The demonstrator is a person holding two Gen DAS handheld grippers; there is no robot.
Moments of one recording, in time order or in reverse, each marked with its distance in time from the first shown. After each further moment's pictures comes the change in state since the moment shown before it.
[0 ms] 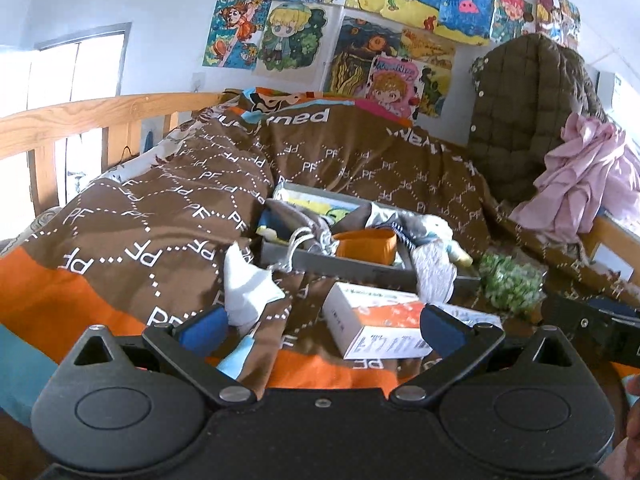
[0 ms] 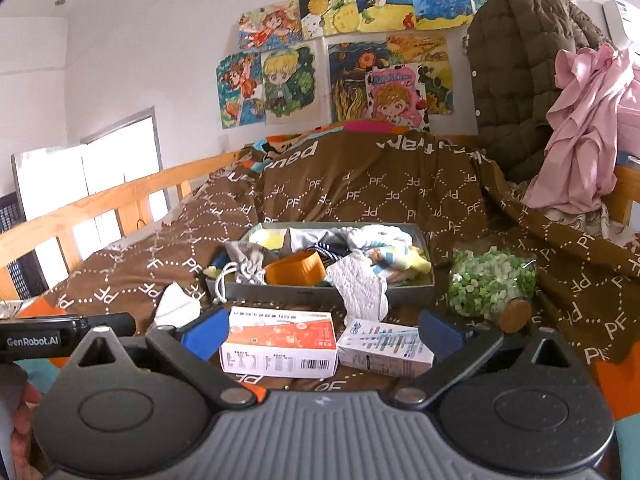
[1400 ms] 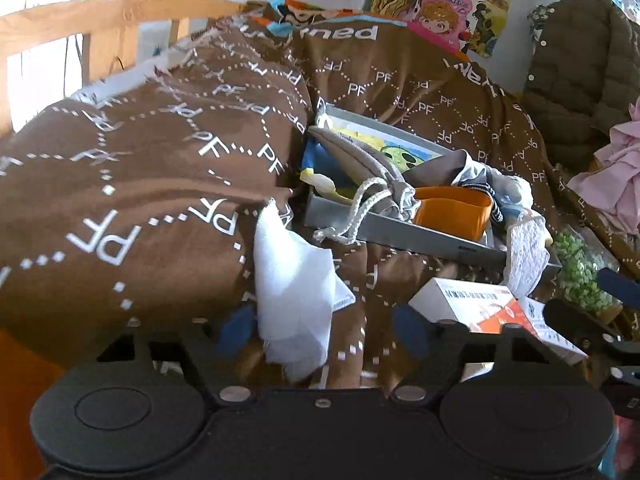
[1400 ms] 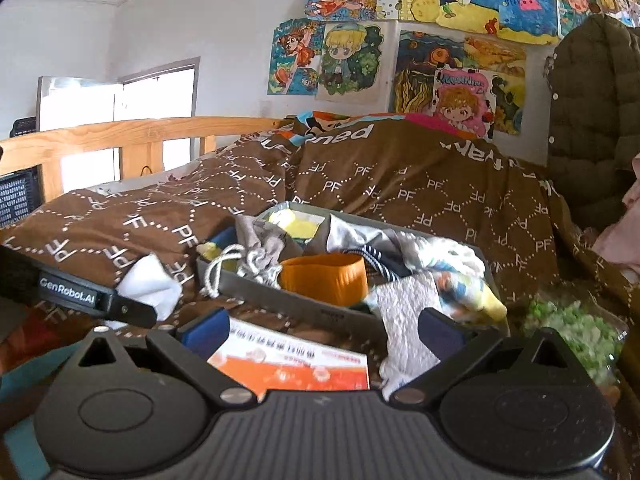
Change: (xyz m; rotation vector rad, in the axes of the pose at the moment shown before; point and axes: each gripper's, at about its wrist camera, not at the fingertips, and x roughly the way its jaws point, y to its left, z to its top) left arm 0.145 0.066 0.024 -0.097 0.245 0.013; right arm 0.144 0.038 0.003 -0.235 0.011 0.045
